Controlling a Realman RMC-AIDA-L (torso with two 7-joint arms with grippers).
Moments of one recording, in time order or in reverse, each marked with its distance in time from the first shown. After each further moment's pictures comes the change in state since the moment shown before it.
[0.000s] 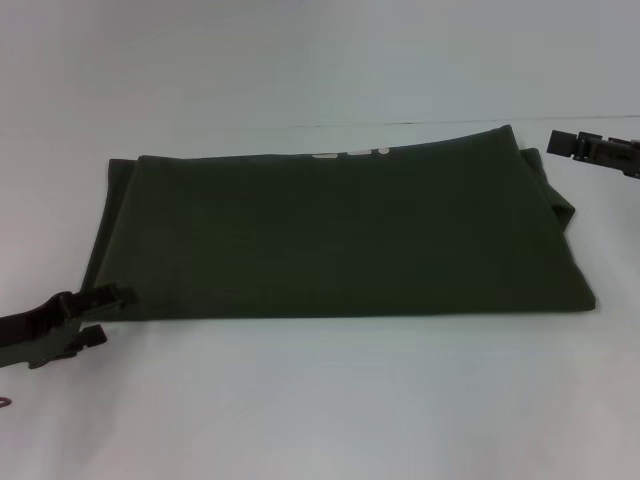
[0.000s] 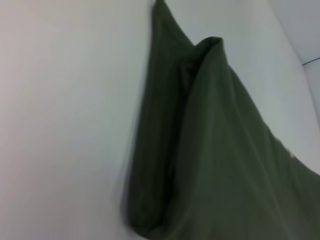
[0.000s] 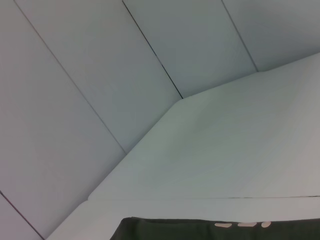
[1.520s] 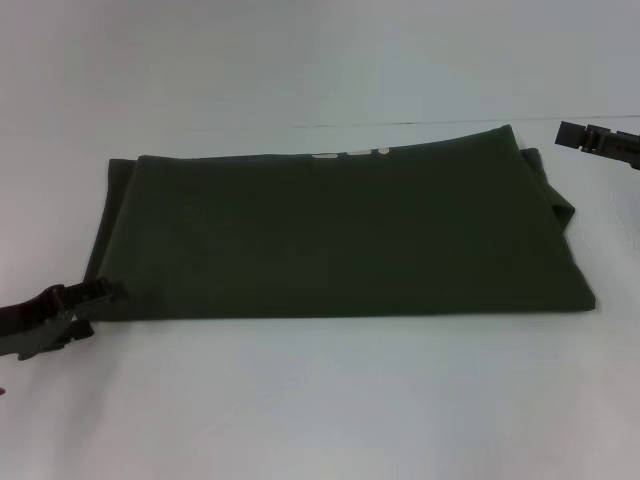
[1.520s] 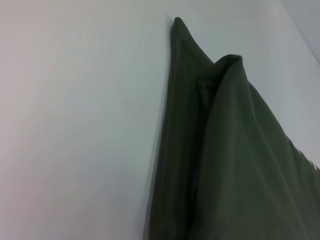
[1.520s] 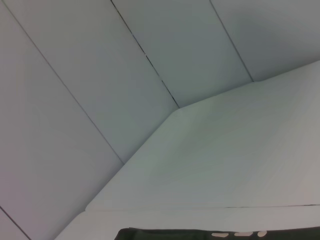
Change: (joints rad) left arm -0.019 0.011 0.007 -0.009 0.023 -0.063 -0.003; right arm -0.008 -0.002 0.005 0.002 0.025 0.006 0.000
